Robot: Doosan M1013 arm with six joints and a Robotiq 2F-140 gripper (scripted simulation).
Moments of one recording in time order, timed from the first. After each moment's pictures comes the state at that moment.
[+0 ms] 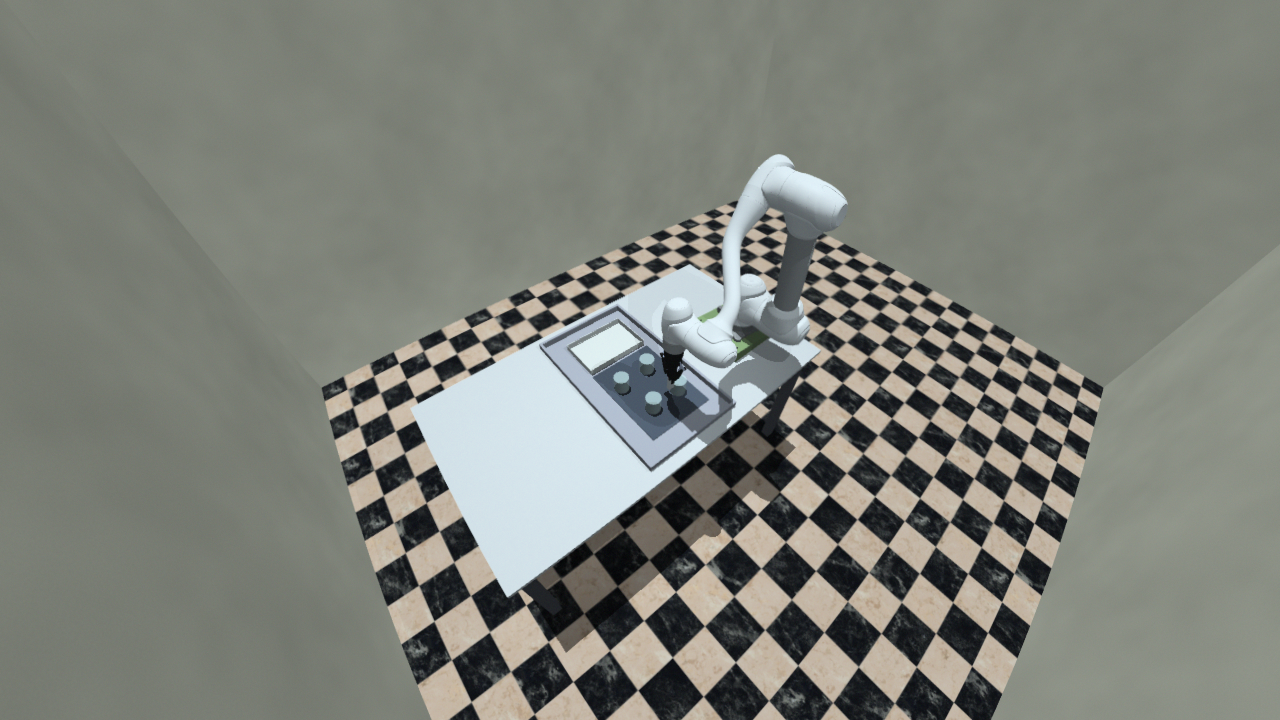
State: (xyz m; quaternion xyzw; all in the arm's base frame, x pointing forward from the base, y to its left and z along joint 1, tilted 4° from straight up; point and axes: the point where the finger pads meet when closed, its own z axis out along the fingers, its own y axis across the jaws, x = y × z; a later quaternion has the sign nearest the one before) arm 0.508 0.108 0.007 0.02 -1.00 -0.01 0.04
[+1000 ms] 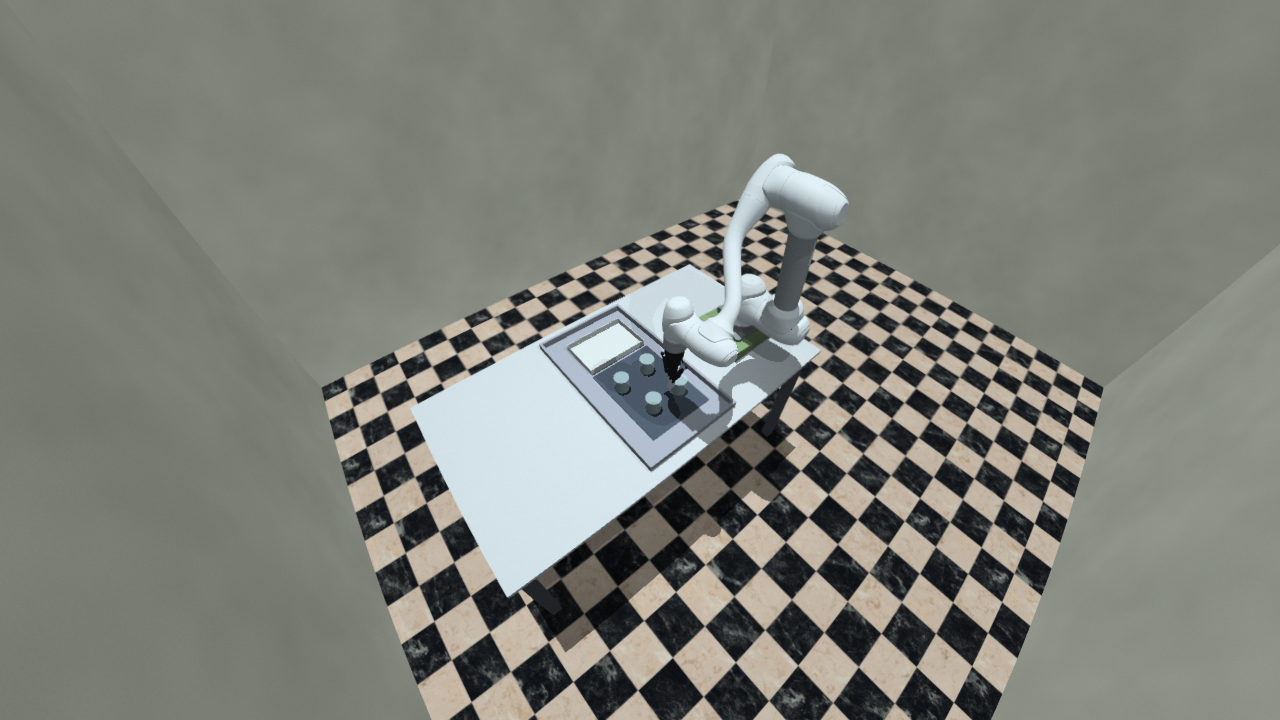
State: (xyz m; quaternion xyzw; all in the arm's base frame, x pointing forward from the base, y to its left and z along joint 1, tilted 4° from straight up) arm 0.505 0.108 0.010 0.02 -1.00 -0.01 0.04
